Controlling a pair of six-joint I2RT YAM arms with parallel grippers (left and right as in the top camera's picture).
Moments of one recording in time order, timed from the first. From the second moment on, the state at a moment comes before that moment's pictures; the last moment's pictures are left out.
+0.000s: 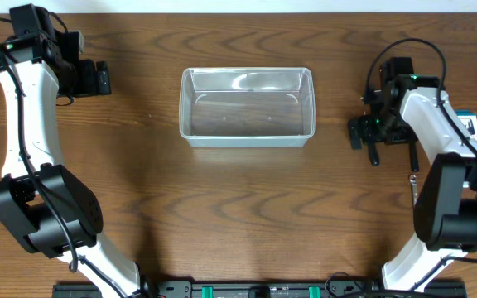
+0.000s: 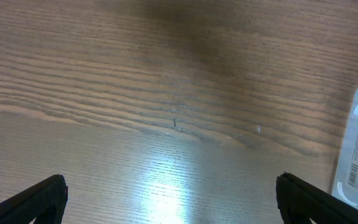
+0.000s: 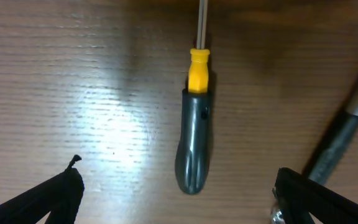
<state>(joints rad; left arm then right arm) 0.28 1.93 1.81 -1.08 0.07 0.15 -0.04 1.91 1.36 -1.00 0.06 -0.11</state>
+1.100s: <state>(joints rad) 0.28 1.93 1.81 -1.08 0.07 0.15 -0.04 1.99 1.36 -0.91 0.05 -0.06</state>
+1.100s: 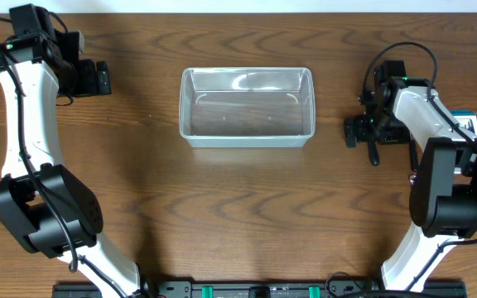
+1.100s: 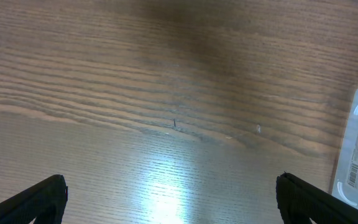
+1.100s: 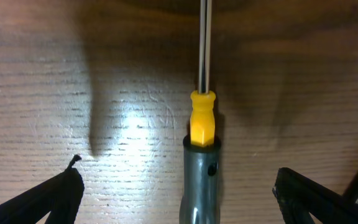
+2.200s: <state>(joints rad) 0.28 1.93 1.81 -1.08 0.07 0.15 -0.04 1.99 1.36 -0.91 0.05 -0.06</state>
